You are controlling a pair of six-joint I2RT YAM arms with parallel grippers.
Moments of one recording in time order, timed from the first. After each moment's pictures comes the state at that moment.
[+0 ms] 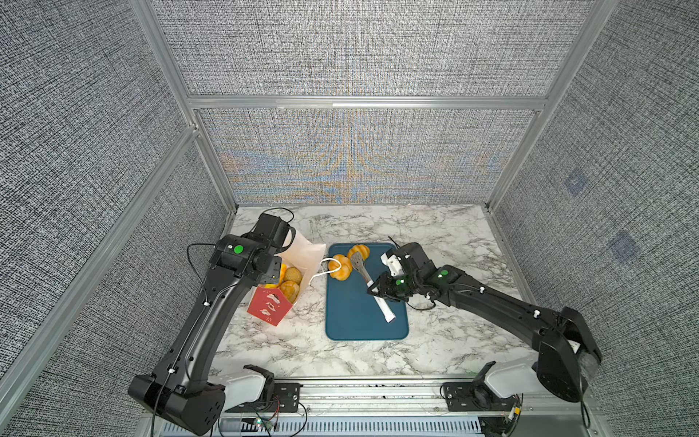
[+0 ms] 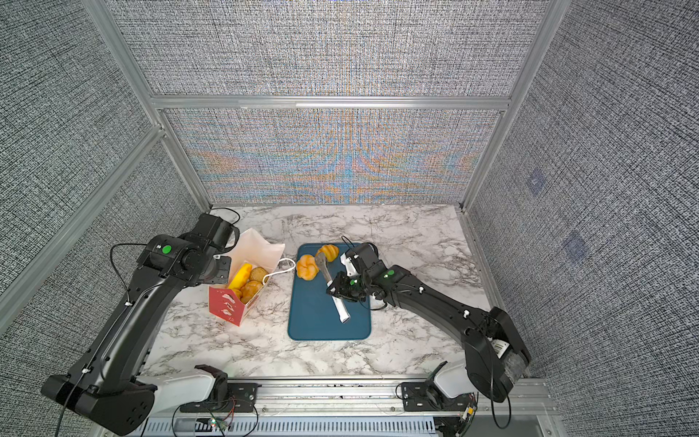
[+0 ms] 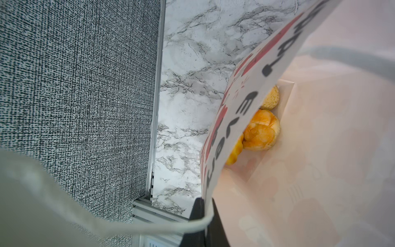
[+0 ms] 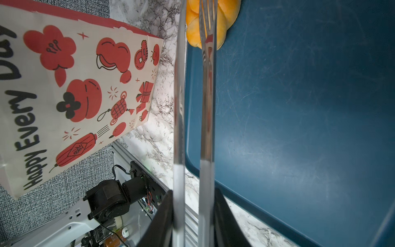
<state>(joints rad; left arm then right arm) -0.38 1.26 1.52 -1.49 -0.46 -0.28 0.71 1.44 1.02 -0.44 -0.40 0.84</state>
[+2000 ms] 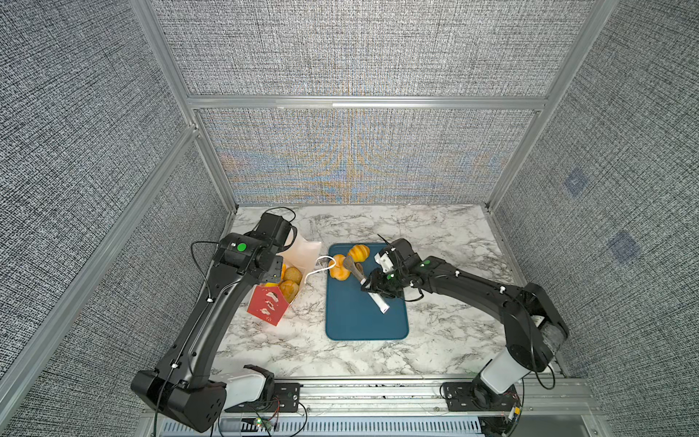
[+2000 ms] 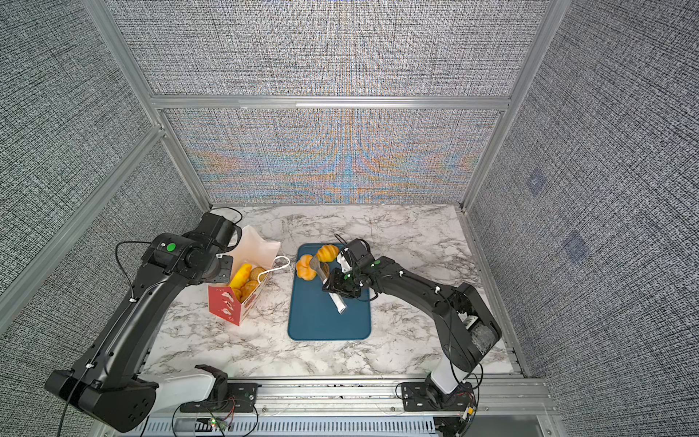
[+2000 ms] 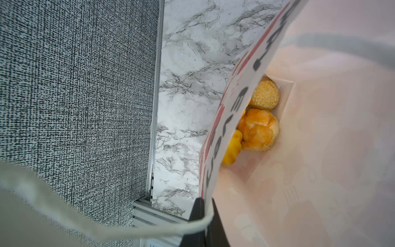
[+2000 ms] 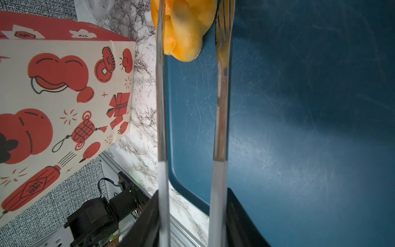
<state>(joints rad) -0.38 1.27 1.51 -1.48 -0.46 -0.27 0.67 1.65 1.13 -0.44 -0.42 0.81</state>
